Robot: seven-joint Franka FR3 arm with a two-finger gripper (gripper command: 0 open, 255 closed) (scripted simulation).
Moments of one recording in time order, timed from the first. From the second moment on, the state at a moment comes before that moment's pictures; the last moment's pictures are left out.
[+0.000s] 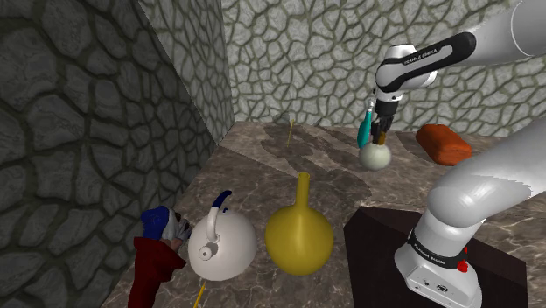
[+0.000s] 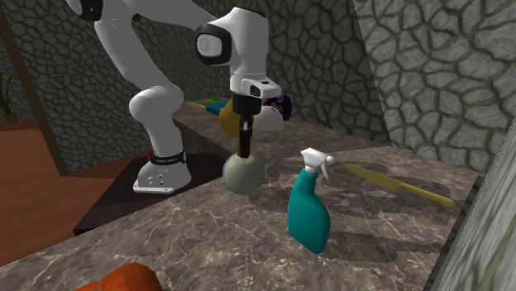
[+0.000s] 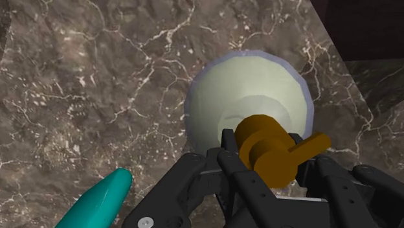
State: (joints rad) arm -0.21 -0.45 -0.49 -2.53 -0.23 2.03 -0.43
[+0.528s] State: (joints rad) arm -0.21 -0.50 -0.46 -2.45 -0.23 1.92 -0.42
